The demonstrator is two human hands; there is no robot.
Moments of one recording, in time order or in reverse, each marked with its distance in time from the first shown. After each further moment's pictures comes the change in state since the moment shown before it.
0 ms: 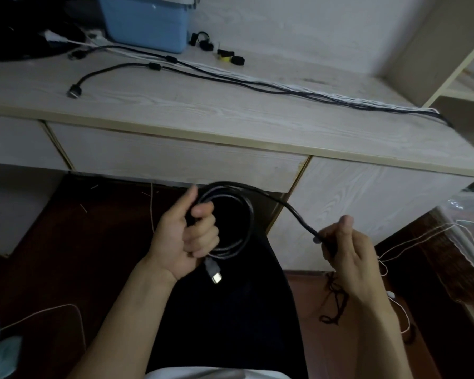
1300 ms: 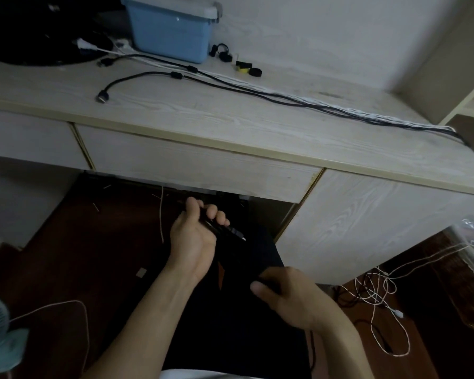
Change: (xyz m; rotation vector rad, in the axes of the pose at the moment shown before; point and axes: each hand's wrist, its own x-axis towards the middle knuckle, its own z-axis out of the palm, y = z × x) left_hand 0.019 -0.019 -0.010 -0.057 0.376 0.461; right_hand -0.014 -0.008 0.059 -0.349 -0.830 0.015
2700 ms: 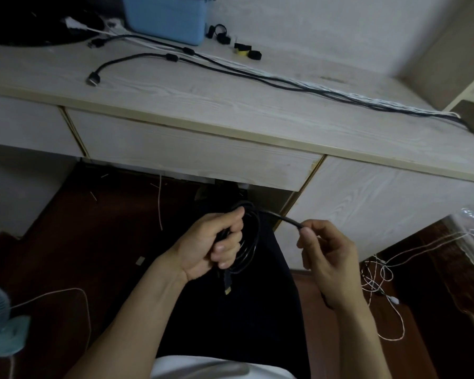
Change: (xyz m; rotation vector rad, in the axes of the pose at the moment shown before) left_hand -0.018 0.011 -0.004 0.473 -0.514 -0.487; right_hand -0.009 0.014 -0.013 0.460 0.756 -0.262
